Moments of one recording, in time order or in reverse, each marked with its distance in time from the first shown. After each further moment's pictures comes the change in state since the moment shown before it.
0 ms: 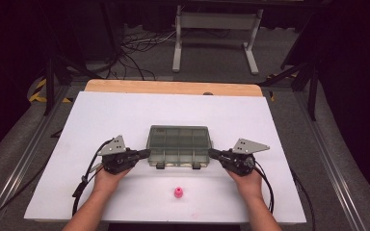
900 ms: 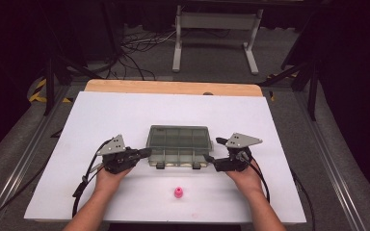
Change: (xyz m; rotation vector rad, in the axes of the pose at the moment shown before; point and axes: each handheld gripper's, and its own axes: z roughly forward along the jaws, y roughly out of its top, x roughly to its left) left arm -0.001 0.001 0.001 -0.028 0.000 -0.006; right arm -0.003 0.018 0.011 0.108 -0.089 -0.050
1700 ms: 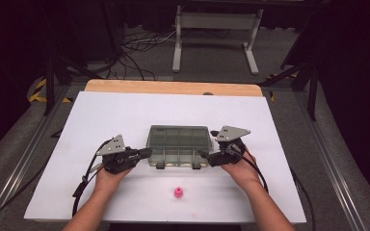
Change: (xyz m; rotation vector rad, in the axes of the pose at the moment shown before) left arm -0.001 0.001 0.000 0.004 -0.006 0.010; right arm 0.002 0.029 0.014 0.079 -0.005 -0.125
